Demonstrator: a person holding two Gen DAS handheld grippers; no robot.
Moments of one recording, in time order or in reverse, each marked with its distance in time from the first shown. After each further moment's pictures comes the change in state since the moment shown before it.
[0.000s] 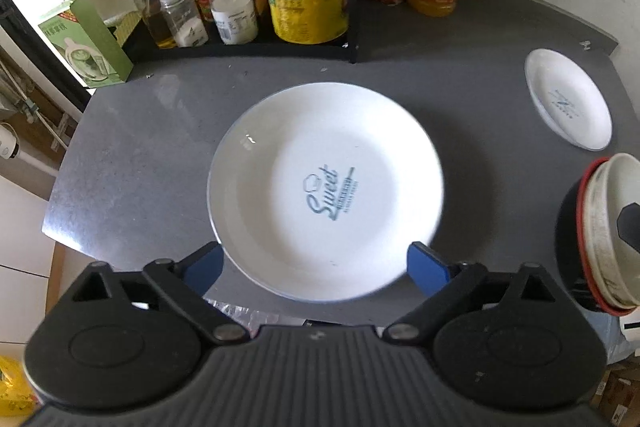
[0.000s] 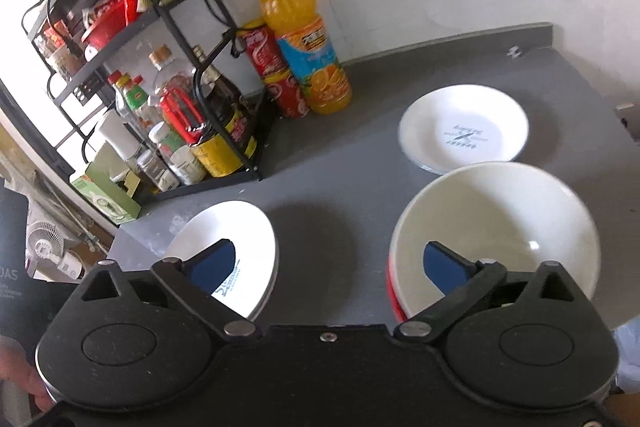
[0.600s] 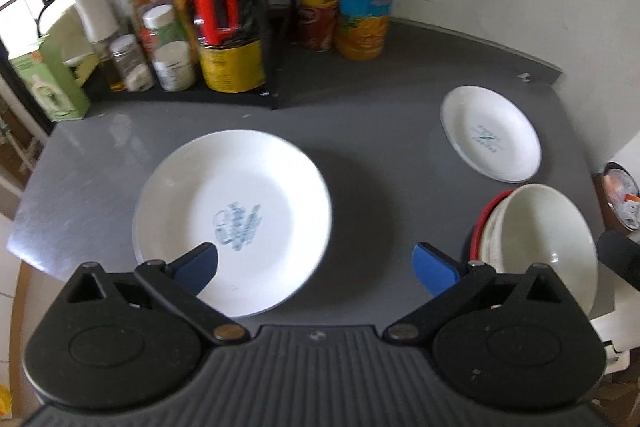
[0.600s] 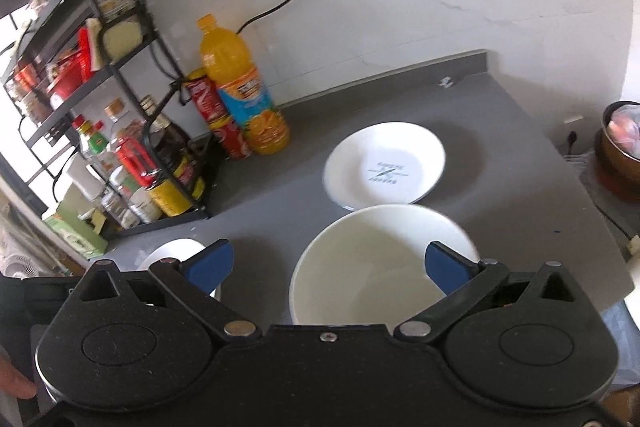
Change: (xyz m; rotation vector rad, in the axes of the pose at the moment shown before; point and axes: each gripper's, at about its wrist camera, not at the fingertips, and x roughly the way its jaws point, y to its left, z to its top) left arm -0.035 -0.061 0.007 0.000 -0.113 -0.126; right arm -0.039 -0.052 0.018 0.055 -0.081 -0.104
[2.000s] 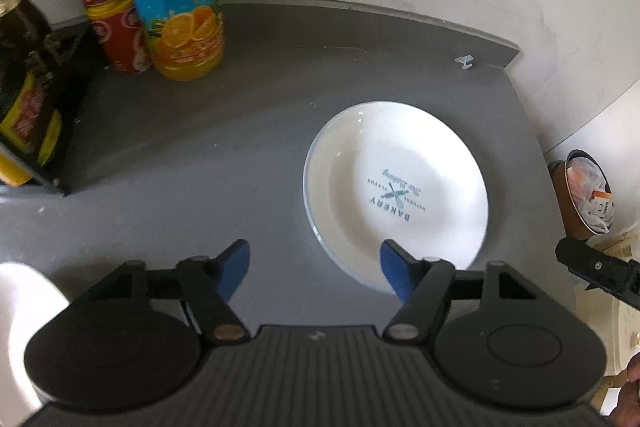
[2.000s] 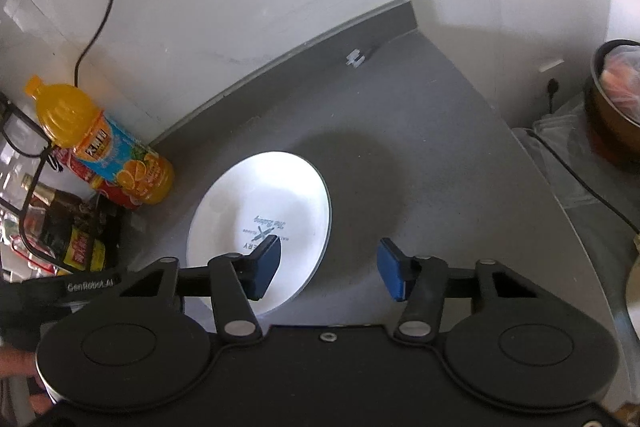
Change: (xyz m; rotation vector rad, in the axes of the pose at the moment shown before) left arm 0.160 -0.141 0.118 0.111 0.138 -0.183; right arm 0.141 -0.142 0.084 0.186 0.164 -0.032
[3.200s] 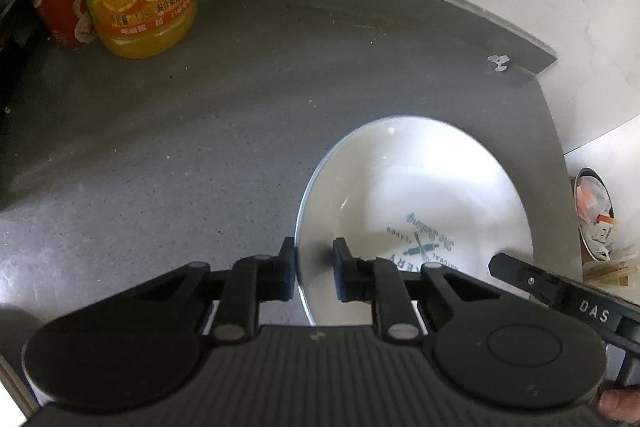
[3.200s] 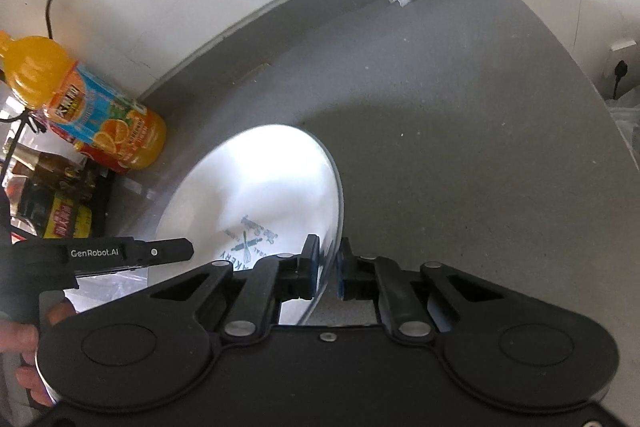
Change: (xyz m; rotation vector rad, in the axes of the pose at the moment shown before) left arm 0.080 0.007 0.037 -0.082 0.076 -0.058; right arm 0.087 -0.004 0.020 -0.065 0.164 0.093
